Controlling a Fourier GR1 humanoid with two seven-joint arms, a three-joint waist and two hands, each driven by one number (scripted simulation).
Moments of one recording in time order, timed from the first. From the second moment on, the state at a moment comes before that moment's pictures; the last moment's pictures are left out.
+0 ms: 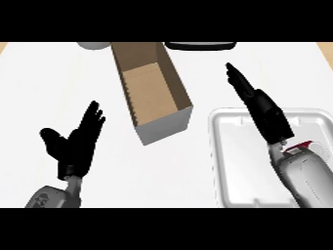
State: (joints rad) left arm -0.12 0.23 -0.30 -1.46 0.37 0.37 0.09; right arm -0.39 -0.34 0.32 -1.51 -0.09 -0.08 0.15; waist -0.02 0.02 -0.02
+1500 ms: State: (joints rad) left arm -0.06 0.48 -0.27 -1.47 0.14 0.34 0.03; right arm -0.34 -1.01 0.12 -1.24 0.15 0.52 -0.61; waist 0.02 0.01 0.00
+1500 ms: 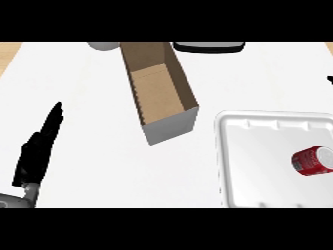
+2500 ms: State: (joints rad) left arm -0.02 0.41 -0.20 -1.51 0.05 0.29 0.07; right arm -0.23 -0.96 0.24 -1.30 0.56 0.49 -0.59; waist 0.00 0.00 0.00
